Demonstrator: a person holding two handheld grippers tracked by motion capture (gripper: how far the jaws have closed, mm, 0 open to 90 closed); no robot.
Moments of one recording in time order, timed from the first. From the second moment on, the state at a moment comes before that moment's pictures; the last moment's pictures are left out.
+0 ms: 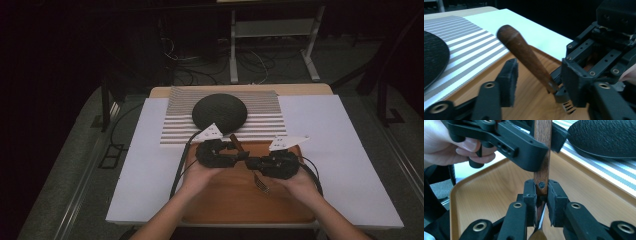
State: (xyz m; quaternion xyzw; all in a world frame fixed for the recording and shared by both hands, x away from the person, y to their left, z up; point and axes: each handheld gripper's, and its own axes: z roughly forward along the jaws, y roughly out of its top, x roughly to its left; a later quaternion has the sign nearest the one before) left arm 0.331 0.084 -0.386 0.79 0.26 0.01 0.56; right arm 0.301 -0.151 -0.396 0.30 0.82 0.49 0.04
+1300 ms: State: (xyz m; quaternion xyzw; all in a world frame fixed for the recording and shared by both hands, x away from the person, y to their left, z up) left arm 0.338 0.133 -0.363 0.78 0.23 0.02 0.58; right arm 0.304 -0.176 -0.407 0.31 0.80 0.50 0.11
